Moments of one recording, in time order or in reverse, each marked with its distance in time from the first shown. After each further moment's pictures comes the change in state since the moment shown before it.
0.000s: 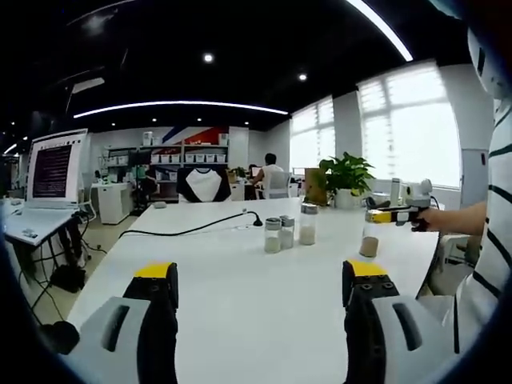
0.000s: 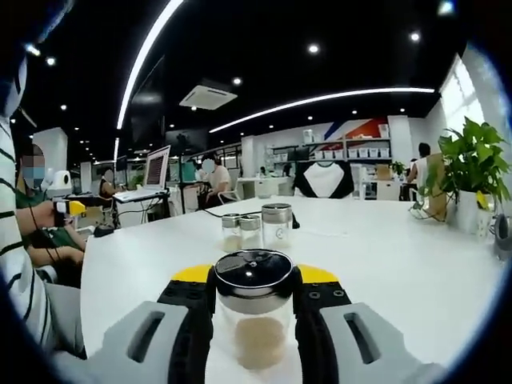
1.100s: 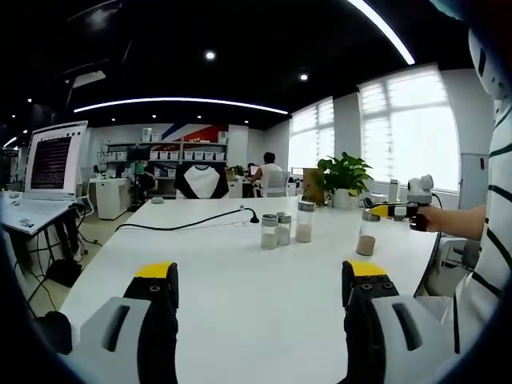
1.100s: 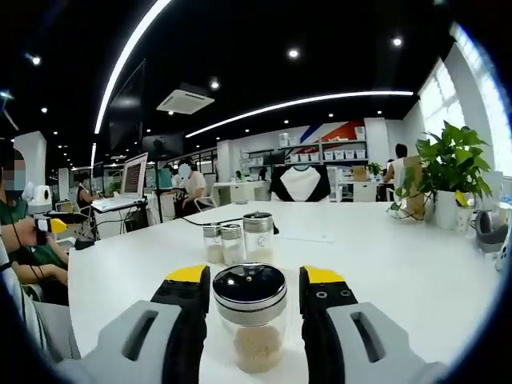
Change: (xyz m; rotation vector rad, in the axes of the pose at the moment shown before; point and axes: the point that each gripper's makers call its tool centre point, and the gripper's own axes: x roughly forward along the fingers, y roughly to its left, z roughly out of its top) left arm 0.001 -0.005 -0.009 -0.022 0.005 -0.011; right arm -0.002 -0.009 0.011 0.047 -0.015 -0.225
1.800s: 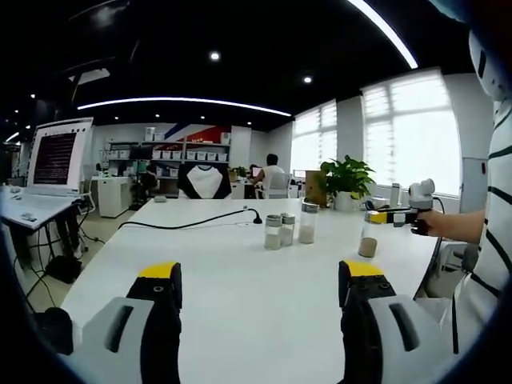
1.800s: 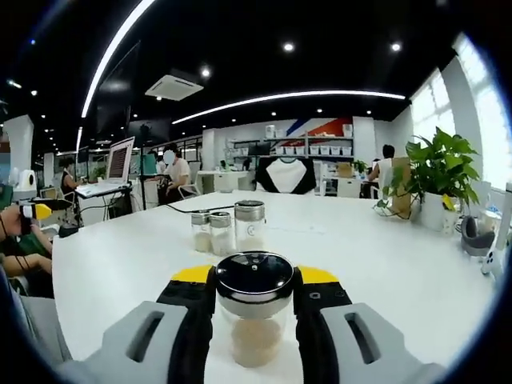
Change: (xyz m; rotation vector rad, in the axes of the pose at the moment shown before) left arm -0.005 0.009 -0.001 -0.020 -0.011 0.008; right arm 0.003 -0.008 -0.011 -0.068 0.052 -0.058
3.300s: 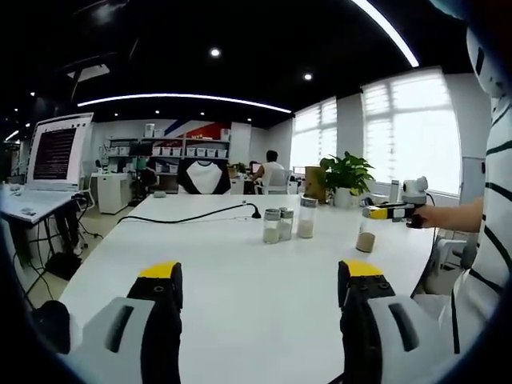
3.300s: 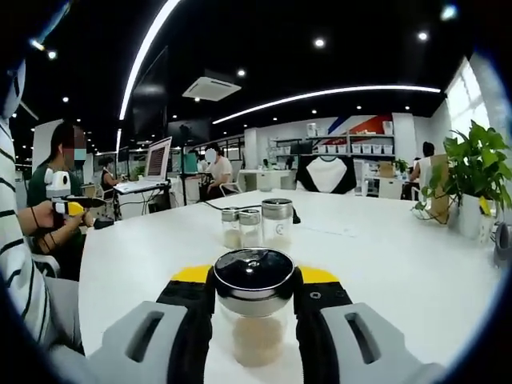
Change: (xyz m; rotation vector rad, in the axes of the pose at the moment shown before) left arm -0.003 -0.003 -0.010 -0.003 0.024 -0.003; right arm 0.004 0.005 -0.002 -0.019 -0.005 0.286
